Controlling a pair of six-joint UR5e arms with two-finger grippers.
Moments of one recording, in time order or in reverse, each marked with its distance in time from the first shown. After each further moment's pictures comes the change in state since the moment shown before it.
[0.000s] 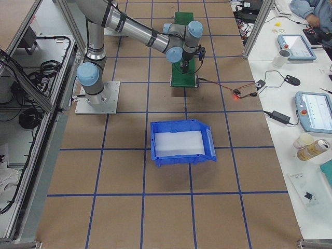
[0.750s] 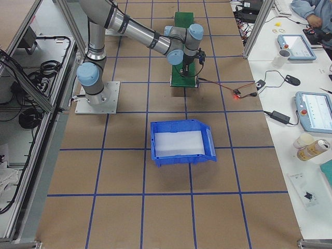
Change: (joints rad) left arm 0.000 0.008 0.003 -0.046 0.001 -0.003; right arm 0.000 0.030 0.001 -0.010 -0.111 -0.030
